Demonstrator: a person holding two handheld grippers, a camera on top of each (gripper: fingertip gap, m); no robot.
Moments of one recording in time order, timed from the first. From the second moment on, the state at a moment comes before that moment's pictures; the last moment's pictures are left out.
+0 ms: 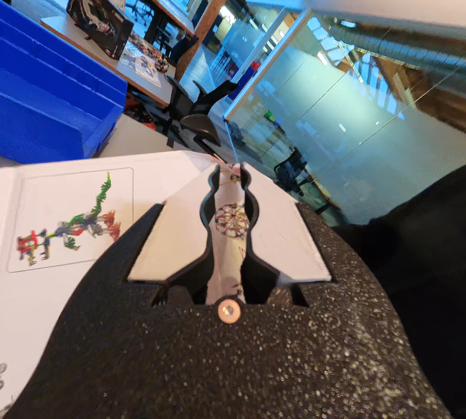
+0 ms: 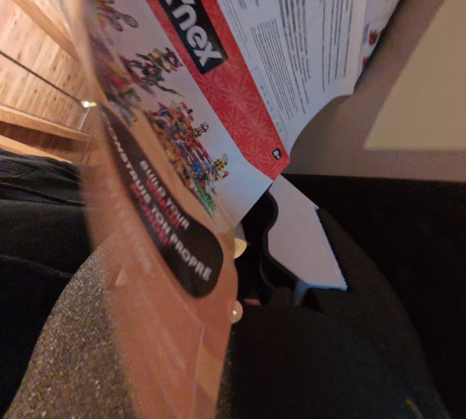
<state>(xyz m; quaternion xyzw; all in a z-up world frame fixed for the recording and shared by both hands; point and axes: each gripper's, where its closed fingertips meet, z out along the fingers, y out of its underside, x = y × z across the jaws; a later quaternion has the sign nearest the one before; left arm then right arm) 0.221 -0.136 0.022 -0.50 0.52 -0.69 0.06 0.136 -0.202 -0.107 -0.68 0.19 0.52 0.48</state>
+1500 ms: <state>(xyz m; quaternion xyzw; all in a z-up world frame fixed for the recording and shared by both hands) 0.014 -0.097 -0.158 -0.77 0.50 -0.39 0.07 0.324 -0.217 -0.167 -0.93 0.08 0.04 0.35</state>
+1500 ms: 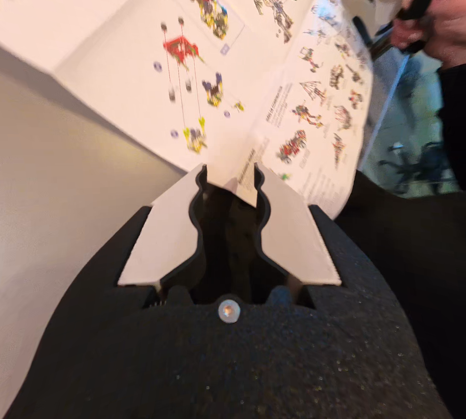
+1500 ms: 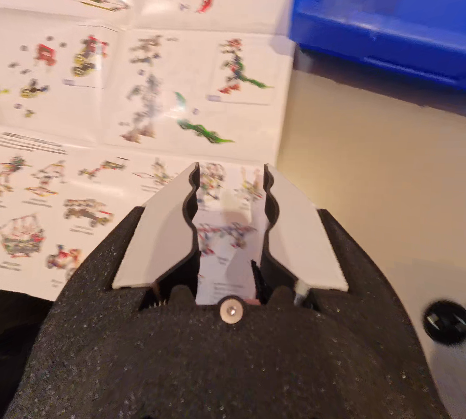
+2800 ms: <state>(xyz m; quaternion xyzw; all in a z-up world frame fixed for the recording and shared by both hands) -0.063 -0.077 -0.144 -0.80 0.31 -0.51 0.06 0.231 -0.232 -0.172 -0.92 0.08 0.24 0.31</state>
